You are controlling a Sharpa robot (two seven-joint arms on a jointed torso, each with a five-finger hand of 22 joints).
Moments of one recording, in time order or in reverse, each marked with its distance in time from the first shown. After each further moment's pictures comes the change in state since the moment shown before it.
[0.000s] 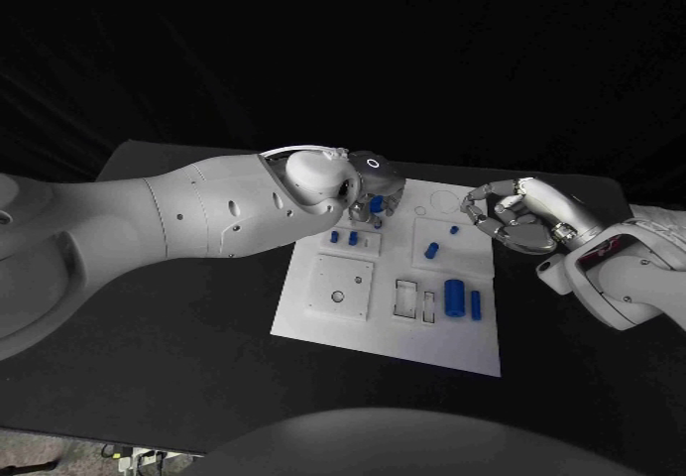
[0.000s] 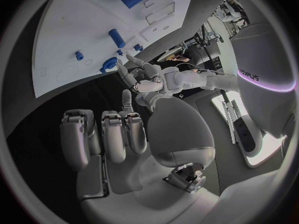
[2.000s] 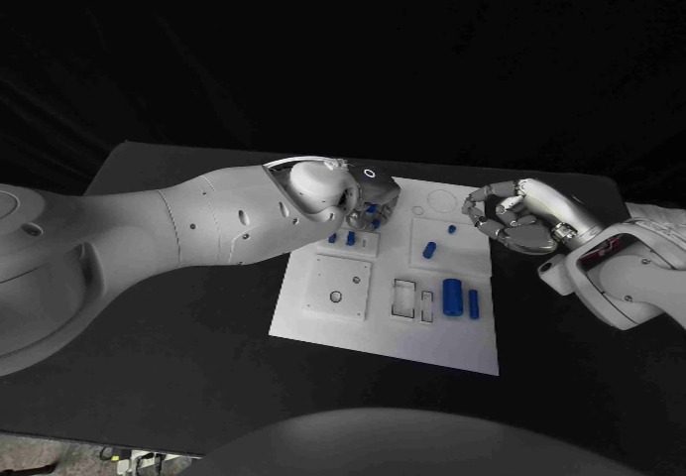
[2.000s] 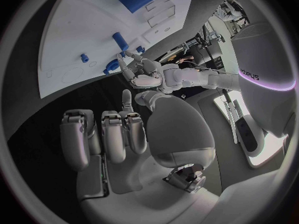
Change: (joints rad) left arm -0.039 0.043 0.000 -0.073 0.000 0.016 0.000; left_hand 0.016 0.045 0.011 -0.044 0.102 0.017 0.002 0.000 0.010 0.068 -0.003 0.038 0.046 -0.030 -0.002 -0.016 -0.062 0.000 0.000 0.000 -0.025 0.000; right arm -0.002 -0.013 0.000 0.001 -0.001 0.014 -0.015; right_hand 0.020 -0.012 0.003 -0.003 0.049 0.003 -0.003 0.000 0.003 0.000 0.000 0.000 0.000 0.000 0.000 0.000 -0.001 0.000 0.000 0.000 0.000 0.000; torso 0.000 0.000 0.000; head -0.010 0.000
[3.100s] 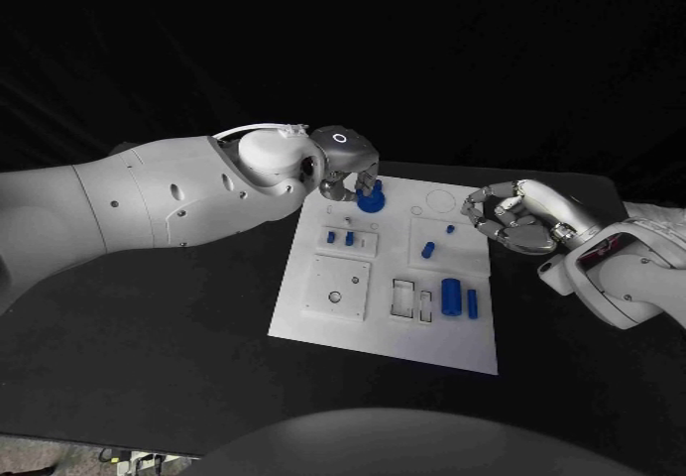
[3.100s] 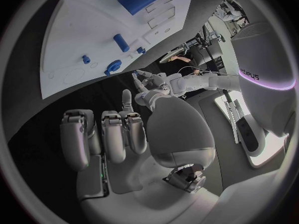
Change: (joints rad) left arm 0.098 -0.187 0.016 0.174 0.021 -0.077 0.041; left_hand 0.012 0.030 -0.001 -0.046 0.008 0.059 0.012 0.033 0.020 0.066 0.002 0.015 0.027 -0.016 0.009 -0.038 -0.084 0.000 0.000 0.000 -0.012 0.000; right arm -0.001 -0.004 0.000 -0.001 -0.001 0.011 -0.007; right_hand 0.000 0.000 0.000 0.000 0.004 0.000 0.000 0.000 0.001 0.000 0.000 0.000 0.000 0.000 0.000 0.000 0.000 0.000 0.000 0.000 0.000 0.000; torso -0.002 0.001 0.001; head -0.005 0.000
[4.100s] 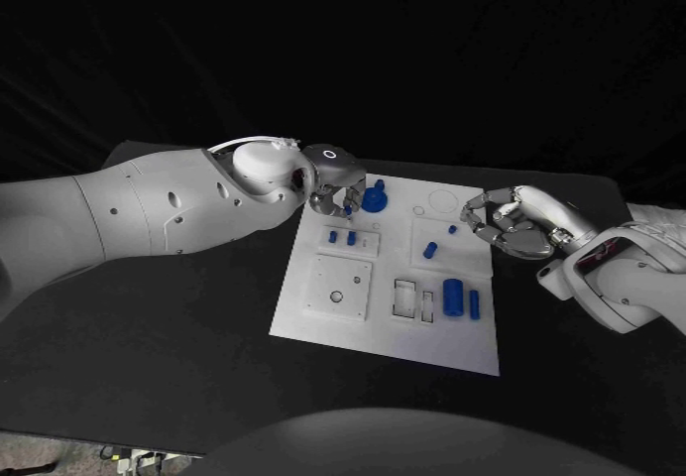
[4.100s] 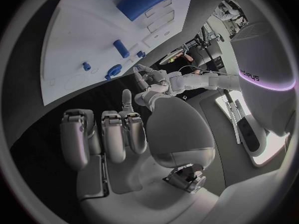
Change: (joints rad) left arm -0.034 -0.015 -0.018 -0.028 0.037 0.041 0.028; left_hand -0.001 -0.001 0.006 0.006 -0.025 -0.009 -0.002 -0.017 -0.007 0.020 -0.006 -0.013 -0.006 0.000 0.000 0.000 -0.005 0.000 0.000 0.000 -0.006 0.000; right arm -0.012 0.013 0.000 -0.011 0.000 0.016 -0.005; right_hand 0.004 0.004 0.000 0.000 0.000 0.004 0.004 0.000 0.001 0.000 0.000 0.000 0.000 0.000 0.000 0.000 0.001 0.000 0.000 0.000 -0.009 0.001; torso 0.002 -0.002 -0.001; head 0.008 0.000
